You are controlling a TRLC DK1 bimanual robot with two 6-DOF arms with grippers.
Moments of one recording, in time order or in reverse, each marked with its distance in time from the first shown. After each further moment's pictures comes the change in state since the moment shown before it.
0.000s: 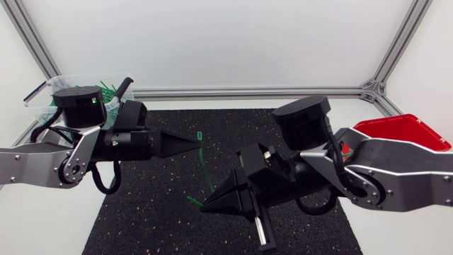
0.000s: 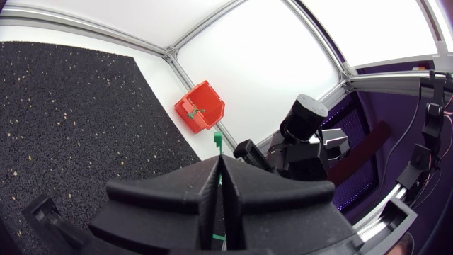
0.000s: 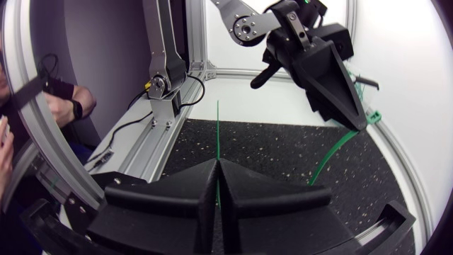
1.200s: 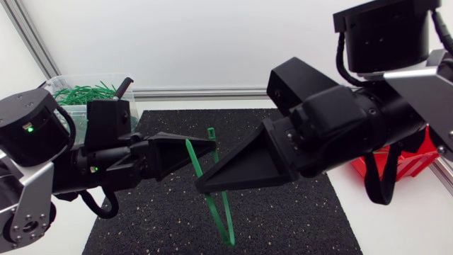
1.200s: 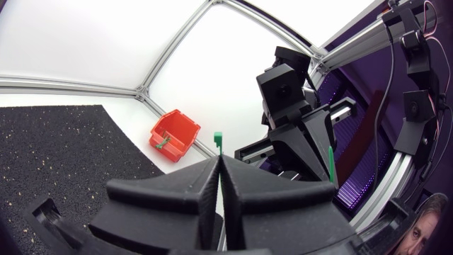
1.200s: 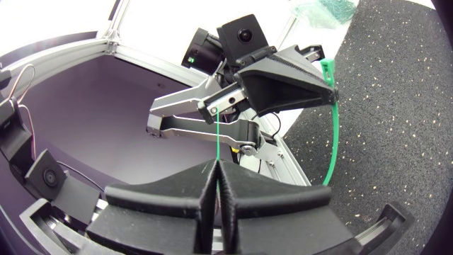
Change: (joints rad) left arm -0.269 -0.397 -0.146 0.102 -0.325 -0.053; right arm -0.011 -0.214 0.265 -0.292 -0.238 1.212
